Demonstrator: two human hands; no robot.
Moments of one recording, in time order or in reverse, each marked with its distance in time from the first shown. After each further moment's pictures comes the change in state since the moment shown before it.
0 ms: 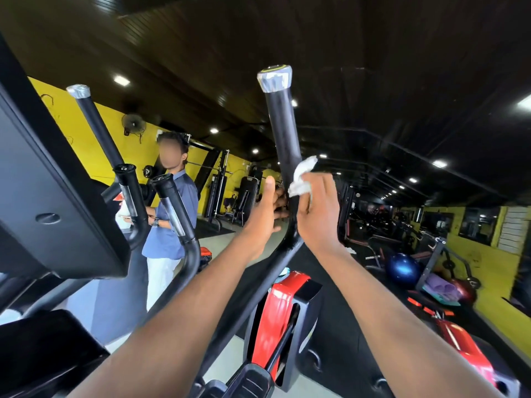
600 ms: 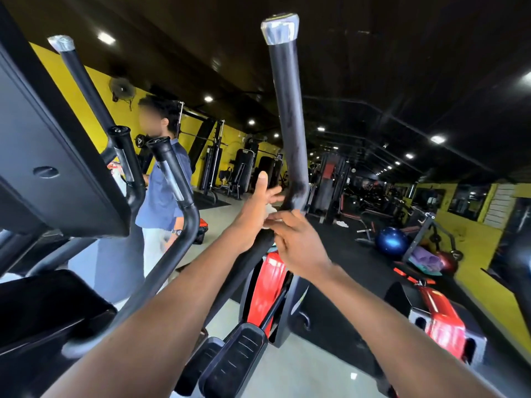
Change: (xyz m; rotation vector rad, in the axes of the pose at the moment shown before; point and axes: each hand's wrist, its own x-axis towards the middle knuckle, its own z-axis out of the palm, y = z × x) left_hand -0.014 -0.048 -0.012 -0.045 -0.037 -0.166; right_hand -0.100 -0.004 -0.012 -0.183 -0.624 -0.169
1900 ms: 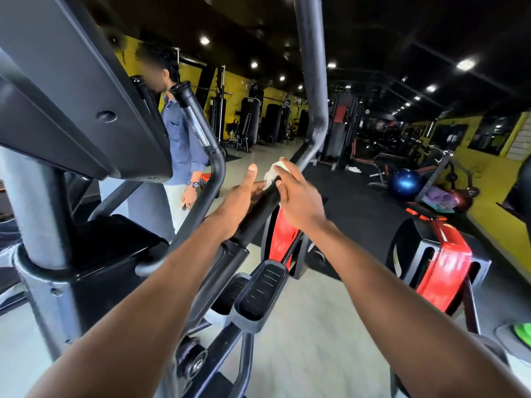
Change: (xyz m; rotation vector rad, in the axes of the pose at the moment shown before) left_hand -0.099 -0.048 -0.068 0.195 0.076 -0.201; right_hand -0.025 -0.071 0.026 0.163 -0.032 0.342
